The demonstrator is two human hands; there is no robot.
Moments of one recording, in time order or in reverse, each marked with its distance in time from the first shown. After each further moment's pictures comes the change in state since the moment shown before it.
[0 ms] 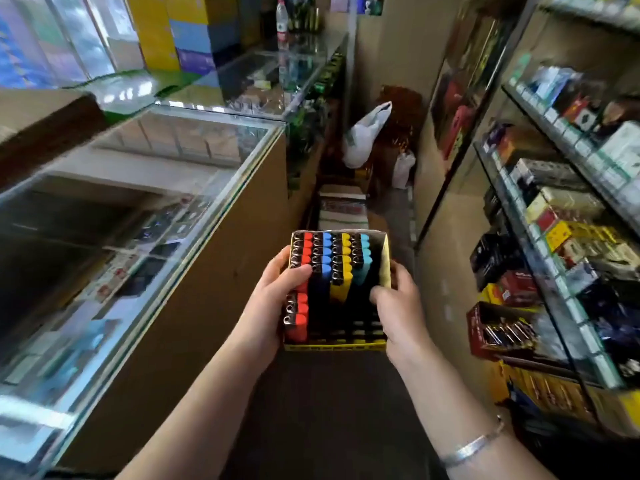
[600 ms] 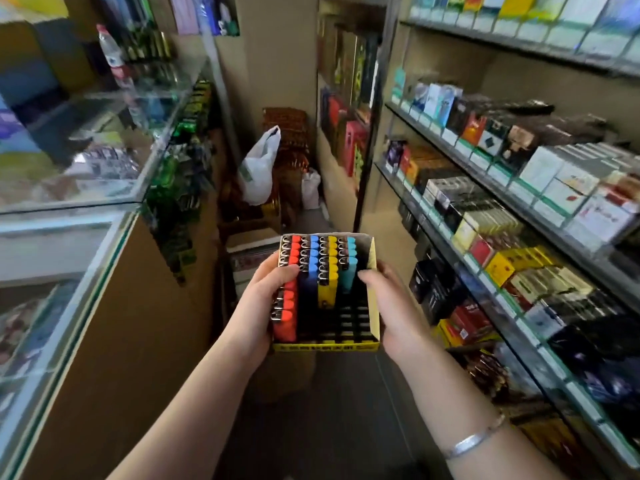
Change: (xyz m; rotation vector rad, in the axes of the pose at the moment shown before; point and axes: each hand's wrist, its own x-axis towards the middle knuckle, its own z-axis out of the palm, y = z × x) left_hand 0.309 0.026 0.091 0.107 -0.328 -0.149; right_hand 0.246 -0.074 -0.054 0.231 0.186 0.057
